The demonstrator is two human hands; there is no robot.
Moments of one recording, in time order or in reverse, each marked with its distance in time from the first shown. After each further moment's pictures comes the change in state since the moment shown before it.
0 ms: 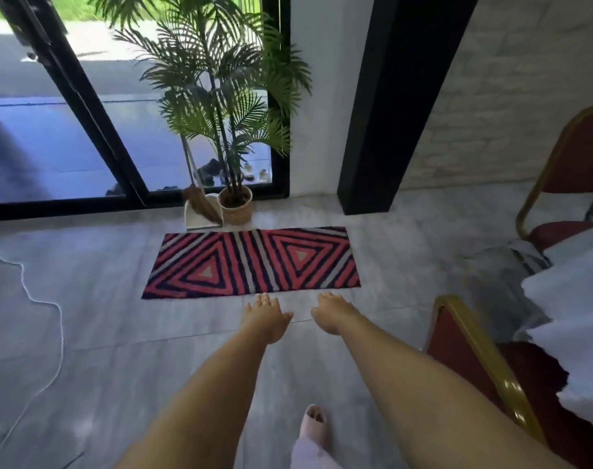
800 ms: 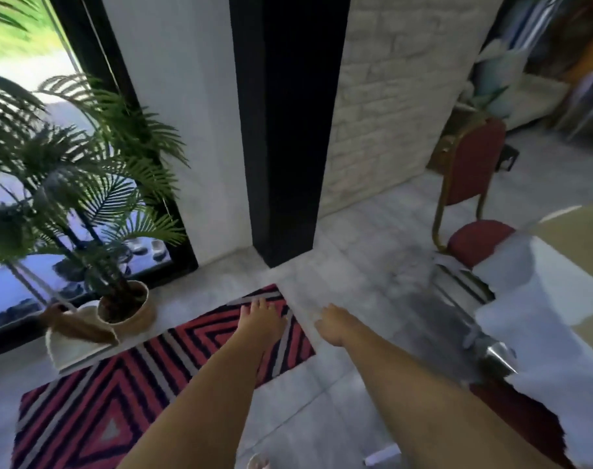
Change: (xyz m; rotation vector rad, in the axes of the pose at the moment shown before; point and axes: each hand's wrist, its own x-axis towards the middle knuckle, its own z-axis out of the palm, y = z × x) left_hand 0.320 0.152 -0.237 0.247 0.043 0.398; right_hand 0.238 0.121 -0.225 0.285 0.154 0.320
